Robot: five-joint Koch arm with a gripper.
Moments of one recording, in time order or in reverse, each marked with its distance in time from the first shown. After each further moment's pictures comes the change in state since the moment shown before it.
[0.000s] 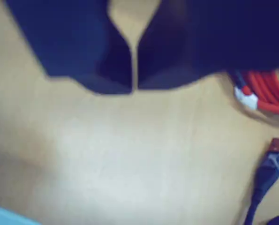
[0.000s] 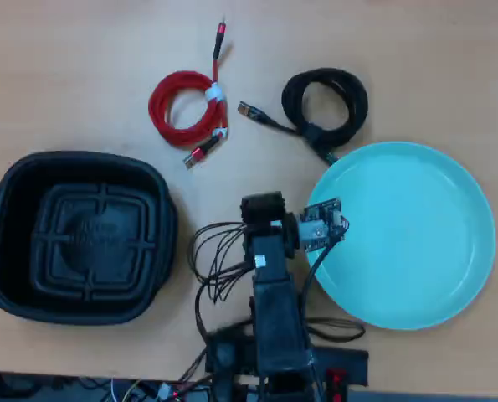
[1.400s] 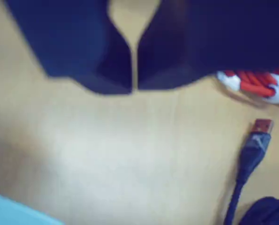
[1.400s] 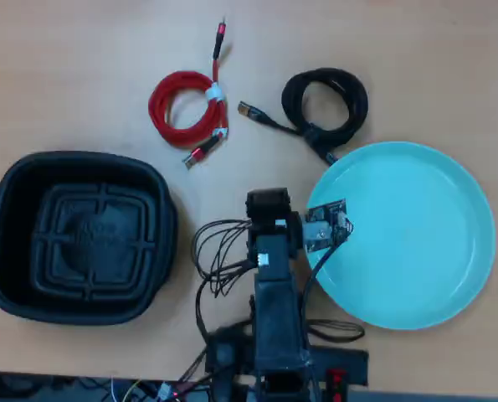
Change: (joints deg) arm 3.6 0.0 1.5 -5.3 -0.1
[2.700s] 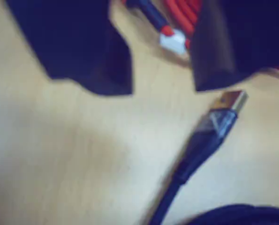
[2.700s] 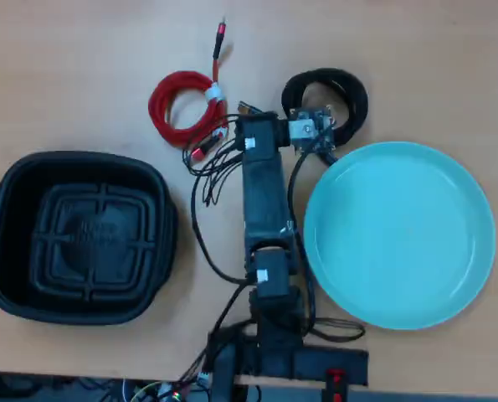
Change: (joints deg) arm -2.7 -46.1 -44.0 11.7 -1.1
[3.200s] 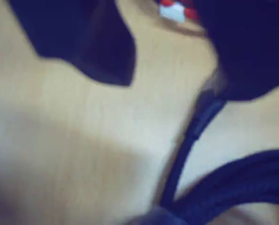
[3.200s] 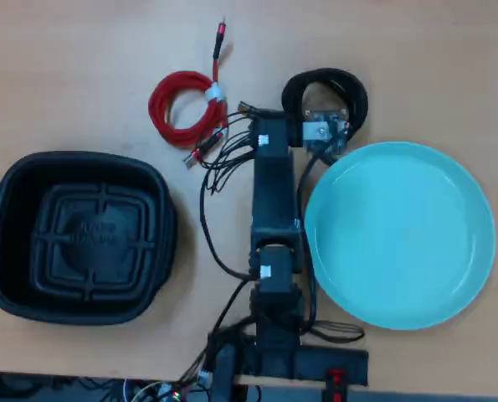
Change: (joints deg) arm 5.3 -1.2 0.0 0.9 13.6
